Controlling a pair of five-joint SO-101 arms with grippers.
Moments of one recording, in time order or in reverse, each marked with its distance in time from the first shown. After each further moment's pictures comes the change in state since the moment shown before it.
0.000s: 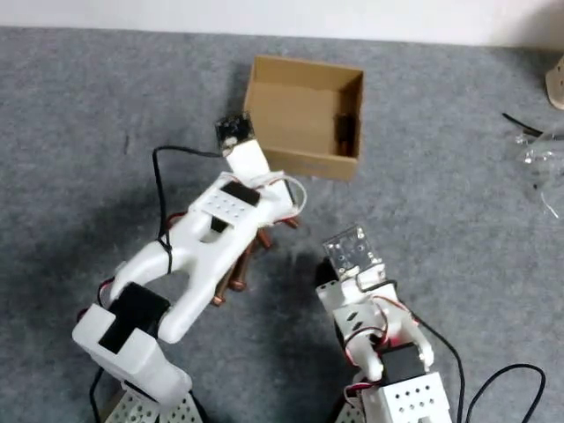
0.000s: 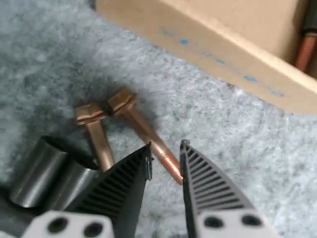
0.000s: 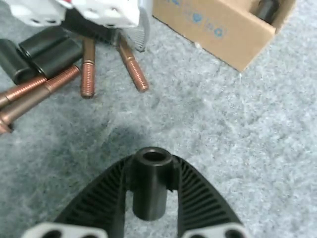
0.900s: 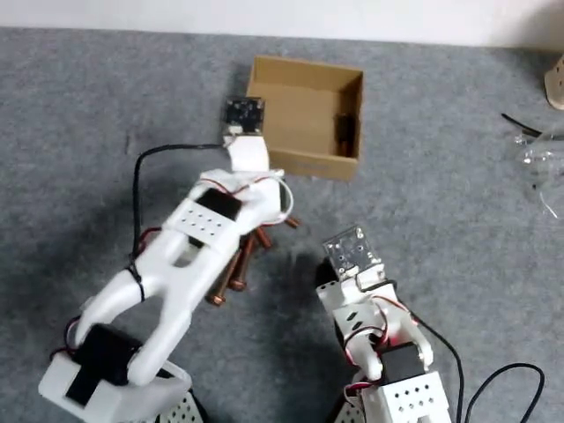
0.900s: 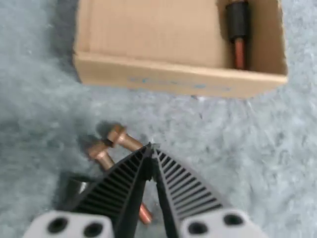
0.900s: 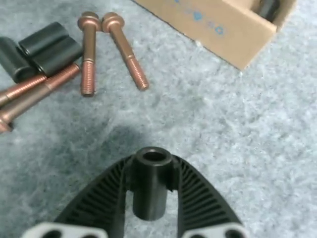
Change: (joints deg) left arm -0.4 -15.4 7.5 -2.2 -22.2; right arm 0.0 0.0 0.0 0.3 0.0
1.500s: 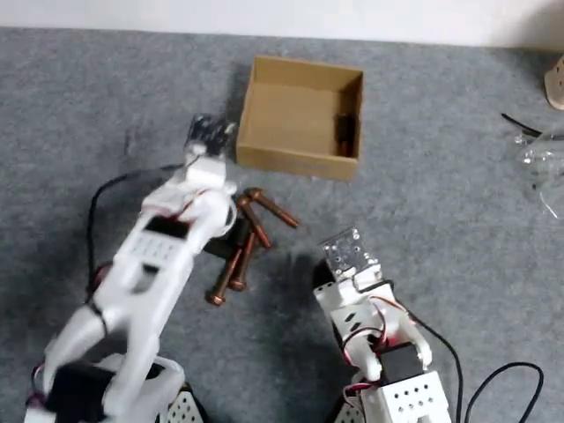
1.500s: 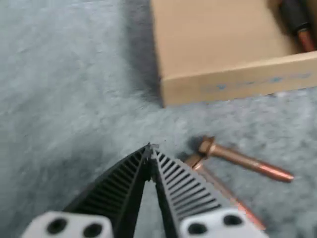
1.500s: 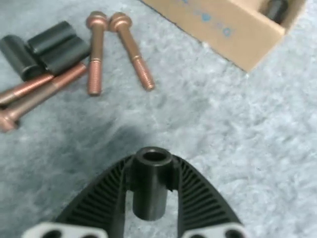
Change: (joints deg) left arm -12.4 -12.9 16.4 -11.4 -27.2; right arm -0.9 0.0 0.0 0.0 0.0
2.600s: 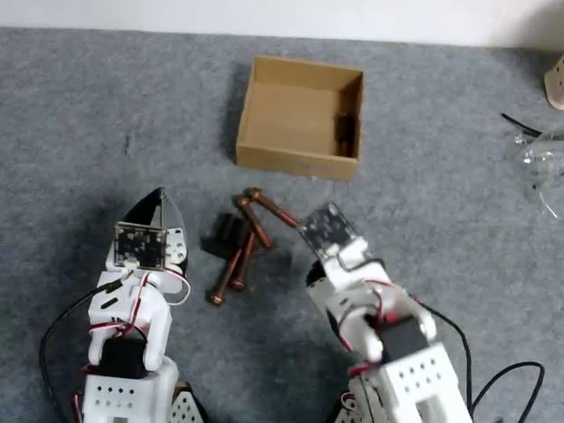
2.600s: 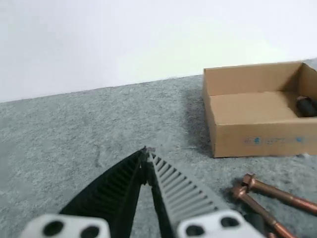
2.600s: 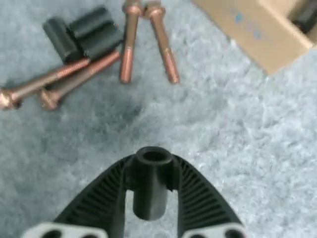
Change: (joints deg) left arm -9.3 -82.1 45.5 6.6 -4.6; right arm -5.1 18.0 -20.8 10.3 1.8
